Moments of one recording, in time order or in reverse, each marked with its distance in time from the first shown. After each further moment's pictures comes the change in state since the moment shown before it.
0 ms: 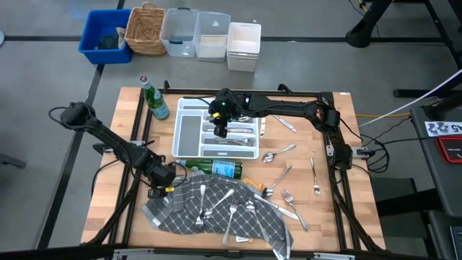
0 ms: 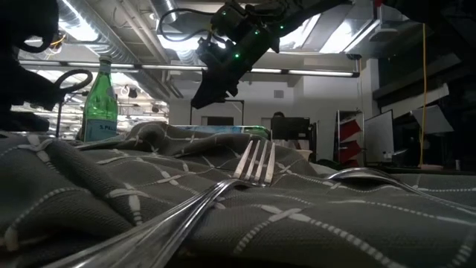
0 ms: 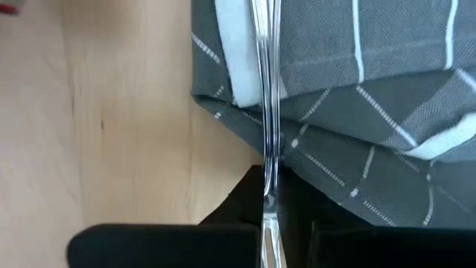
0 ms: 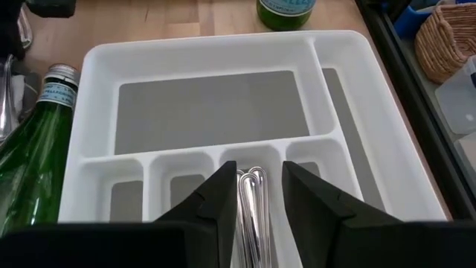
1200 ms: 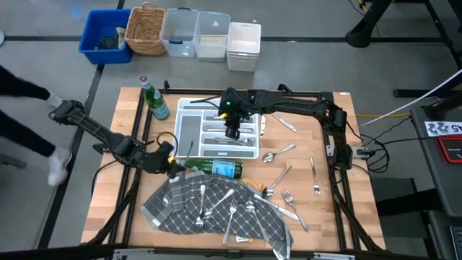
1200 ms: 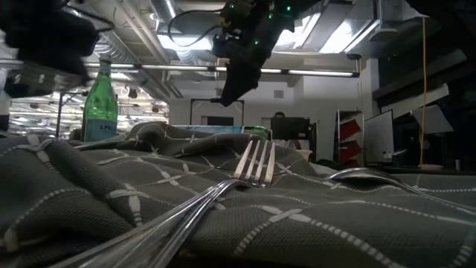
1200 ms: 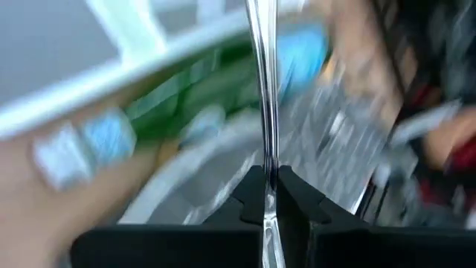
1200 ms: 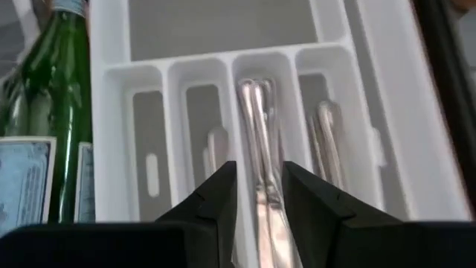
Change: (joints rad) left arm 0.003 -0.378 0.008 0.302 -0.479 -0.824; right arm -0.001 -0.079 0.045 -0.363 0.021 0.003
